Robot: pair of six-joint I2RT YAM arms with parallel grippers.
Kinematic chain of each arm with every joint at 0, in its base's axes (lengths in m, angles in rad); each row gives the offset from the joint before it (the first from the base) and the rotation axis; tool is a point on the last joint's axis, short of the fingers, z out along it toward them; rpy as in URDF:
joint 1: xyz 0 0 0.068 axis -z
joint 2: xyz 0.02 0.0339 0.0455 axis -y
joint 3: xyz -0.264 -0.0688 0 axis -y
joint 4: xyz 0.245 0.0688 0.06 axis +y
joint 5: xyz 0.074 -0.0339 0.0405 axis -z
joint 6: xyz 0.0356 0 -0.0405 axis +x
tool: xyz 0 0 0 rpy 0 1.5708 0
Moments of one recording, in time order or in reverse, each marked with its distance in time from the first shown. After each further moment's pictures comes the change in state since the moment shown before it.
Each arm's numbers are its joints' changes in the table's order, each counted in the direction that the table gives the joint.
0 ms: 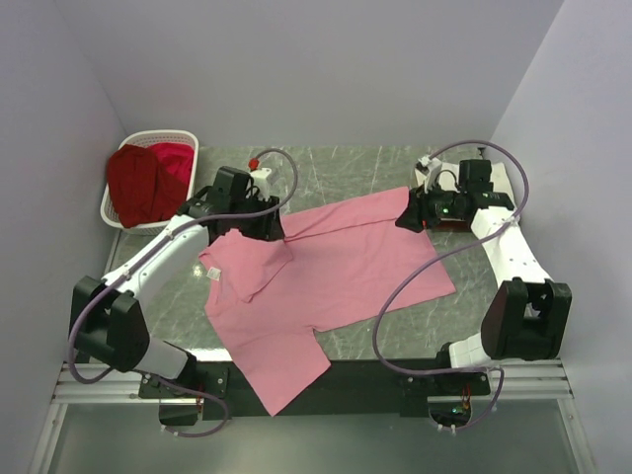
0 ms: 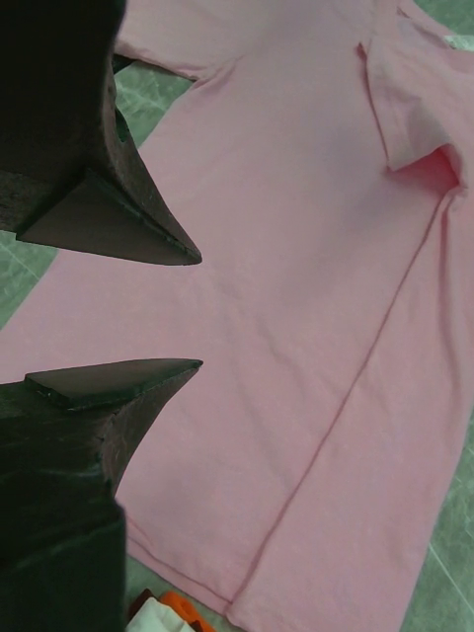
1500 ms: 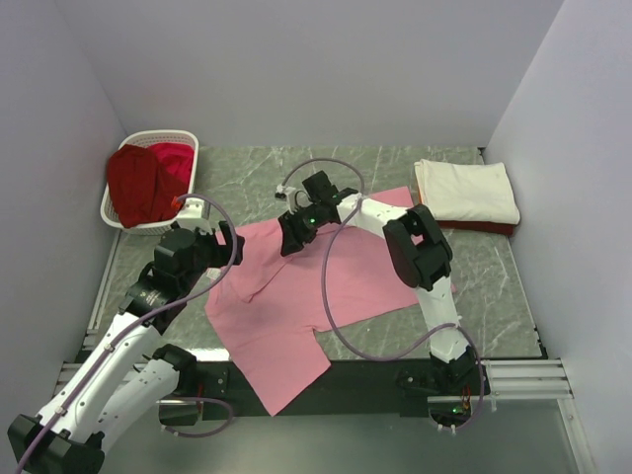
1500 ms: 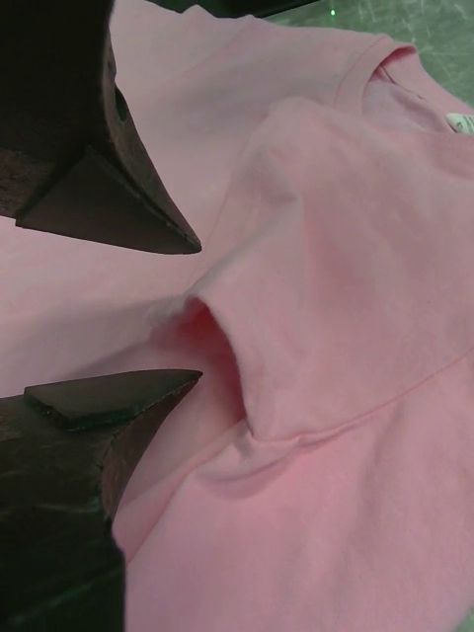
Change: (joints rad) left arm -0.009 0.732 -0.486 -0.233 -0.499 -0.122; right arm -0.678 -0.798 0.486 -0.227 0.078 0.320
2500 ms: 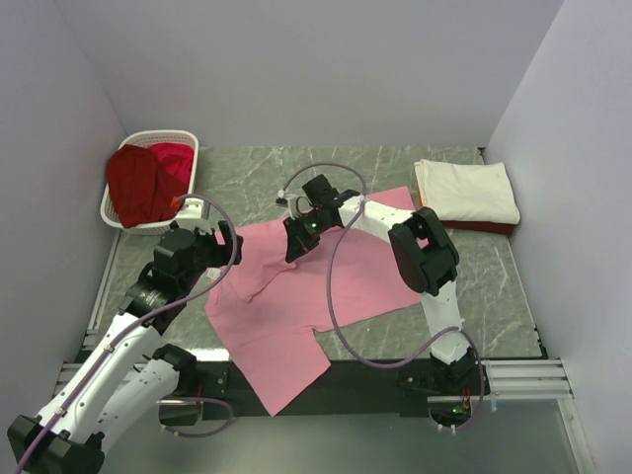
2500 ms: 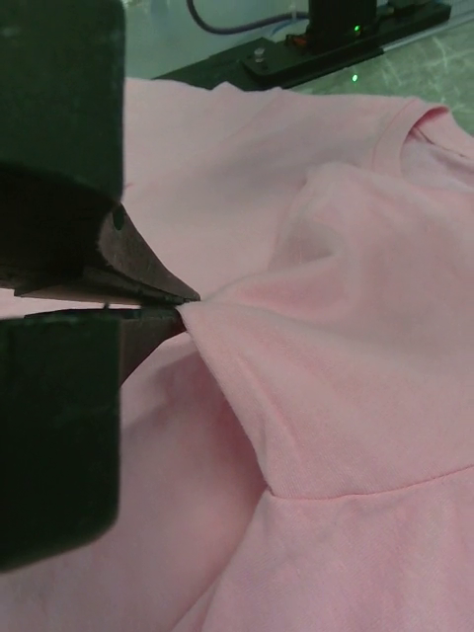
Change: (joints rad) left arm 0.000 0.003 0.000 0.000 -0.016 0.014; right arm -0.020 0.070 -0.061 0.089 -0.026 0.071
